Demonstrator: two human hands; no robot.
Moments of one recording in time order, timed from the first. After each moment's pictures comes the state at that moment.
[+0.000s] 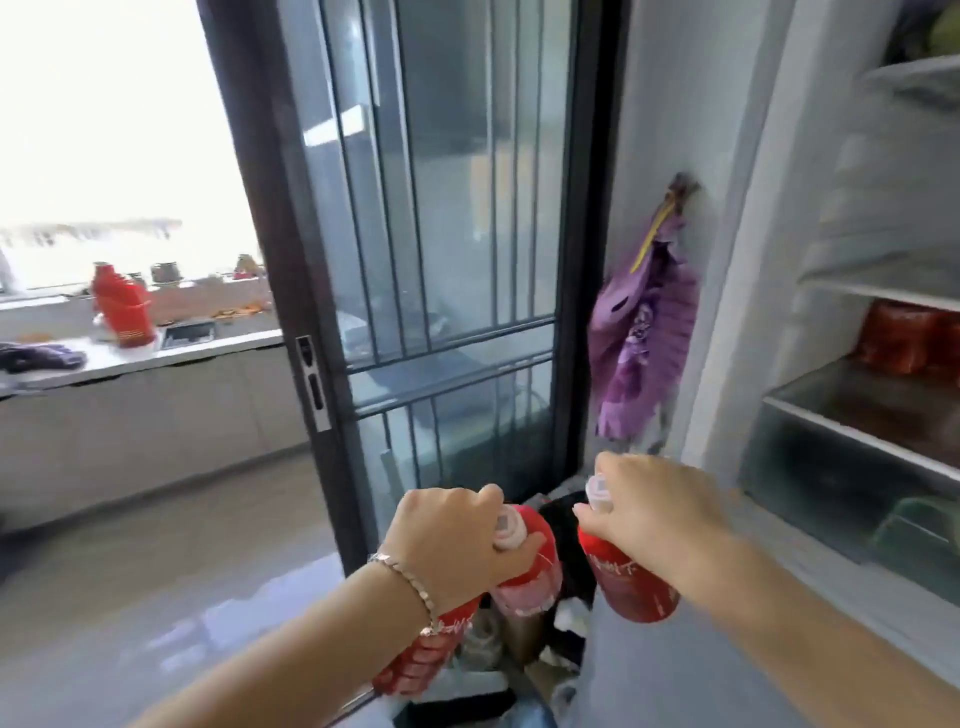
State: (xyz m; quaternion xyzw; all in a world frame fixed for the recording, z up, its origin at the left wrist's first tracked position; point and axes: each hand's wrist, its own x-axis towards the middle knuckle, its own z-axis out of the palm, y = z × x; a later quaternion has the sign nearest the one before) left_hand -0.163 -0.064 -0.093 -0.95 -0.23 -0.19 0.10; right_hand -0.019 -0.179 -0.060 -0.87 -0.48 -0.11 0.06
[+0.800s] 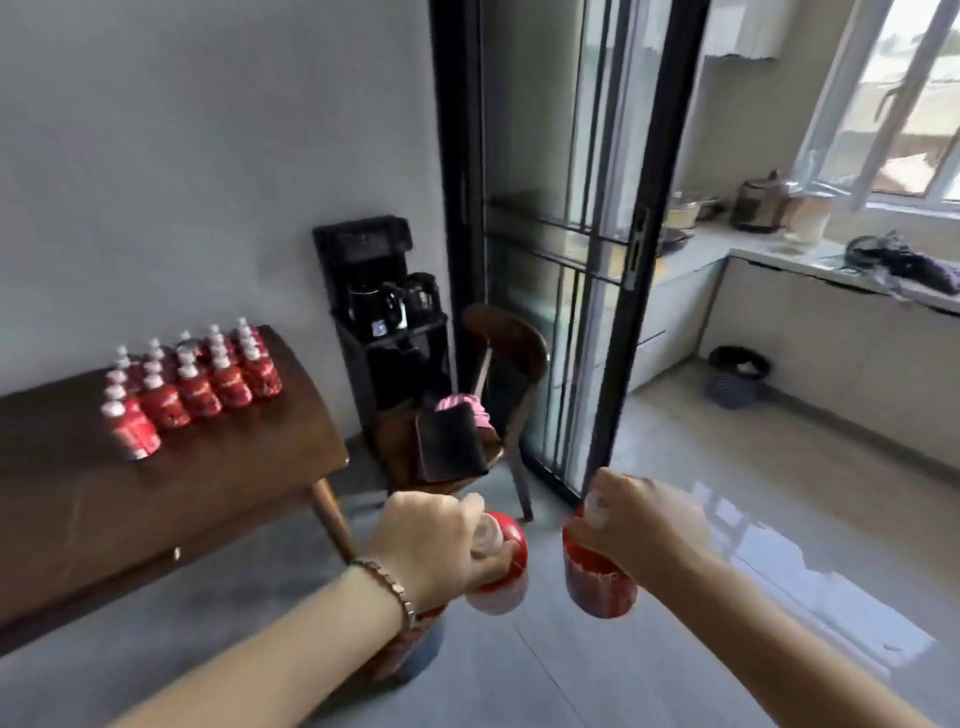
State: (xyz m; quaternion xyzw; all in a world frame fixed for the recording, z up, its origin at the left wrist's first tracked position) left_hand -0.968 -0.263 -0.171 -0.57 -0.81 -0.05 0.15; right_hand -0.833 -0.106 -0.161 -0.34 -0.94 0.01 0.09
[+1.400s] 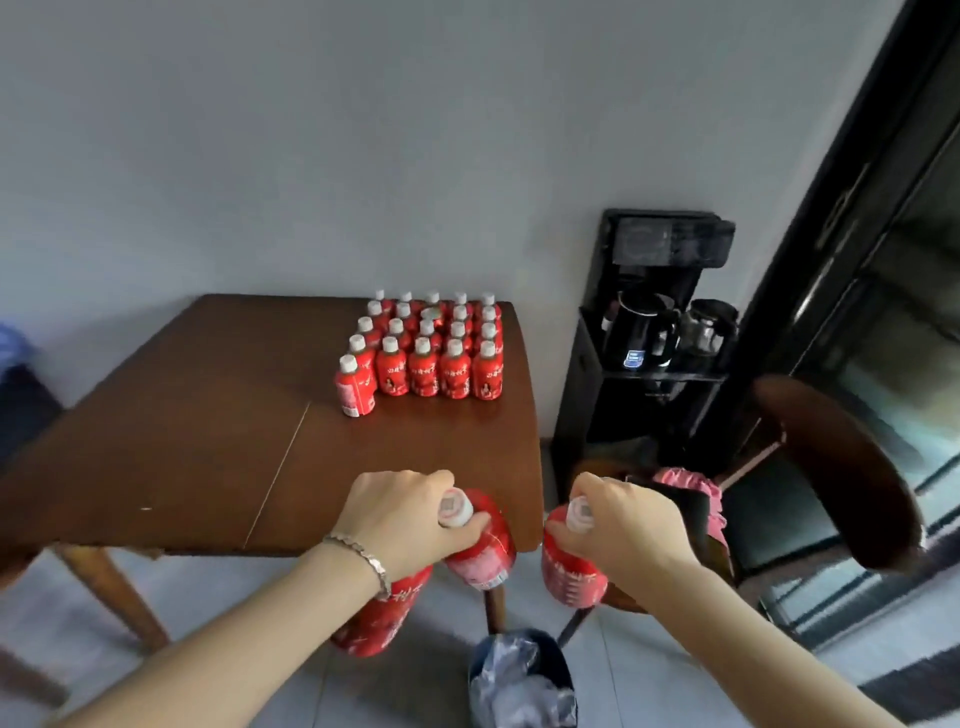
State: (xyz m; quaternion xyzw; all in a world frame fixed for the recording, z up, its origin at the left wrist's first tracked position) left_hand -1.310 -0.338 -0.205 -0.20 -0.97 -0.04 0.10; right_hand -1.277 -0.120 -0.206 -0.01 -1.00 0.09 0.01
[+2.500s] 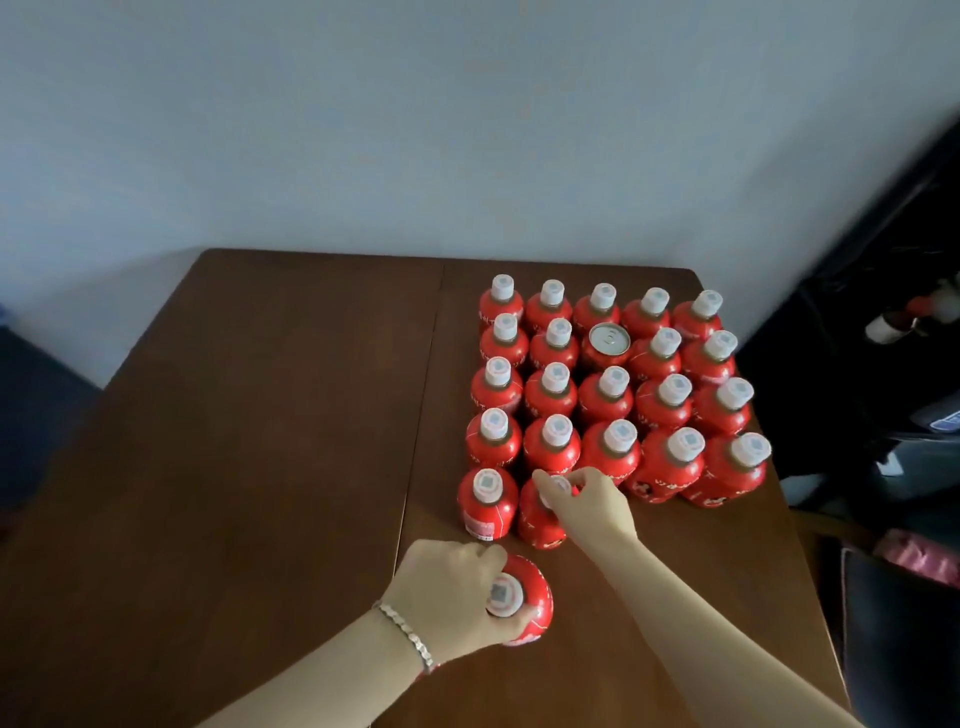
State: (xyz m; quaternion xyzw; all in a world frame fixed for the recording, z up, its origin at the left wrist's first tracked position) left_hand -1.690 -0.524 -0.348 -0.29 -0.95 -0.08 0.00; right_hand -1.738 -0.352 -0.366 -0.25 -0.85 0.43 -0.15
